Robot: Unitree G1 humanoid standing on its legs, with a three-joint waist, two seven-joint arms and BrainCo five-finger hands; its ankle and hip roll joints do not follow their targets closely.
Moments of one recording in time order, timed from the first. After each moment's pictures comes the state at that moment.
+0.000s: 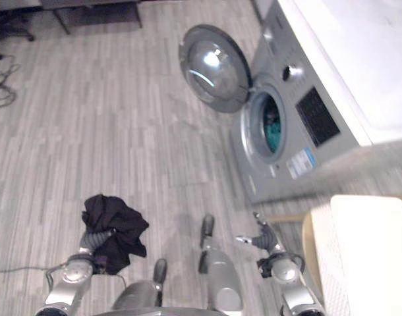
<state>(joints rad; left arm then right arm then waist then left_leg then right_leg) 0.11 0.32 -0.10 0.50 -0.09 -0.09 0.08 0.12 -0.37 0.16 0.43 -0.07 -0.07 -0.08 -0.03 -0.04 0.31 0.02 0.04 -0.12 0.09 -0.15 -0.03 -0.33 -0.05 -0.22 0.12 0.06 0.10</state>
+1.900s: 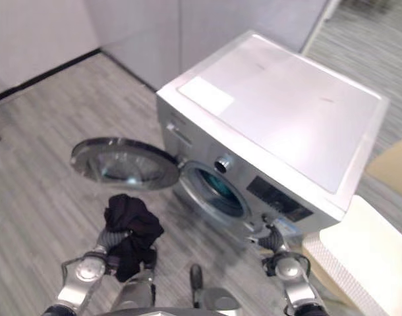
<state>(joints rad) 0.06 0.32 -0.20 0.49 -0.02 -0.06 0.04 0.09 -0.38 0.12 0.55 -0.07 -0.05 -0.11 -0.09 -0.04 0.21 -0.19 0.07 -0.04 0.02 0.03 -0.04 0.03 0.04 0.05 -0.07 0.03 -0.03</state>
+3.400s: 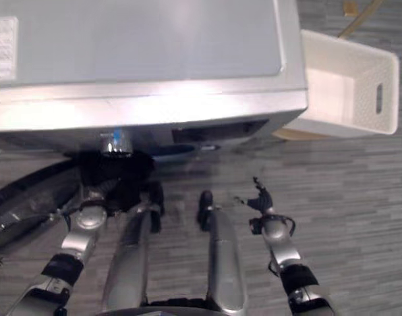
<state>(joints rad) -0.28 0.35 -0.17 0.44 -0.21 -0.09 0.22 -0.21 -0.34 0.17 0.51 0.05 -0.05 -0.20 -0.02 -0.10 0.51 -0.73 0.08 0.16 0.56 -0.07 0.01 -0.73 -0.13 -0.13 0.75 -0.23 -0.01</state>
